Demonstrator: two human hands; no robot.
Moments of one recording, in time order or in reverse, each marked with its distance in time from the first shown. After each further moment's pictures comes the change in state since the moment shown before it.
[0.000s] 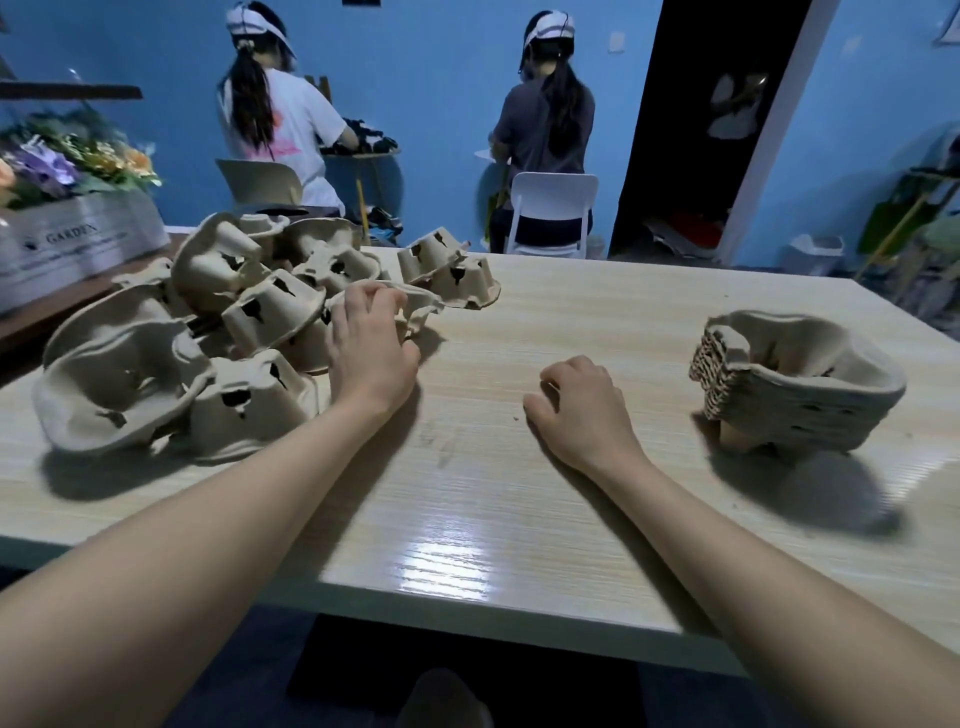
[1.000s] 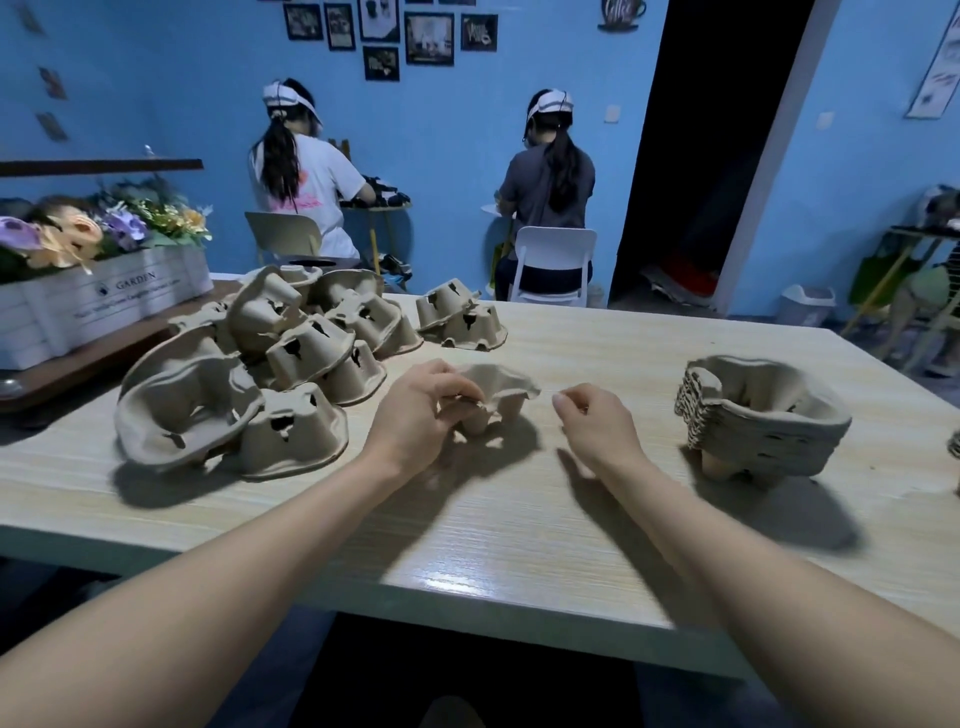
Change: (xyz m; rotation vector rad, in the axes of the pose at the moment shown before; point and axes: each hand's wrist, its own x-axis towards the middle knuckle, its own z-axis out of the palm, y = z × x) left_hand -0.037 0.014 -0.035 -0.420 -0.193 0.304; right_hand 0.004 -0.002 -0.018 0.427 0.081 0.148
